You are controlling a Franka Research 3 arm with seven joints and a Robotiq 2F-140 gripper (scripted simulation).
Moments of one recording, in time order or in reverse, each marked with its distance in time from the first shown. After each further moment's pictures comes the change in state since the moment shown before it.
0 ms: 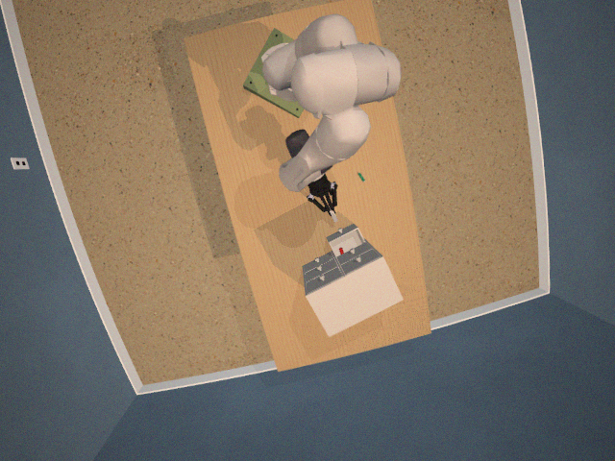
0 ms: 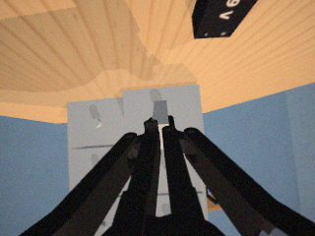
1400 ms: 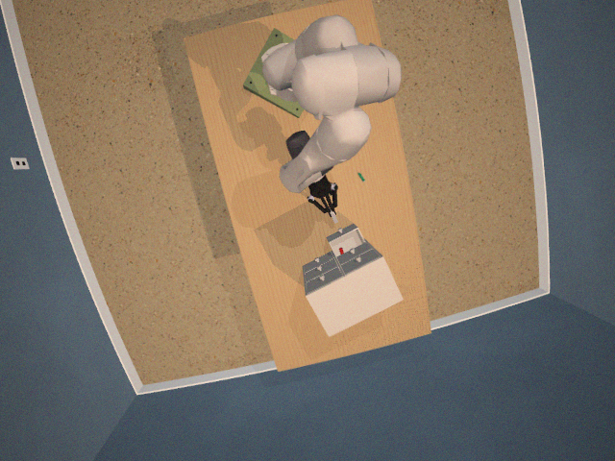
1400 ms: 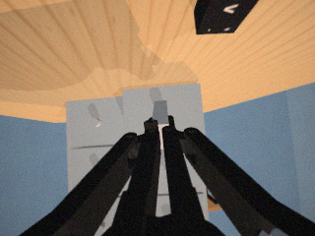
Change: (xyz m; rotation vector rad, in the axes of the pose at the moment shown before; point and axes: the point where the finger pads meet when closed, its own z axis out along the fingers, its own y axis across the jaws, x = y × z) arm -0.003 -0.001 0.004 0.001 -0.003 -0.002
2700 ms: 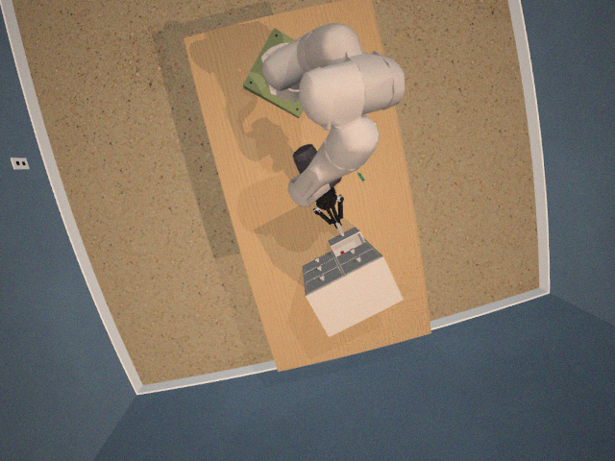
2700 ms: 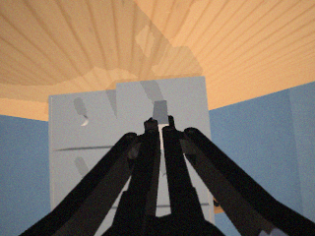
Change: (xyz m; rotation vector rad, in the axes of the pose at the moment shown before) arm -0.026 0.000 0.043 -0.001 -0.003 -0.006
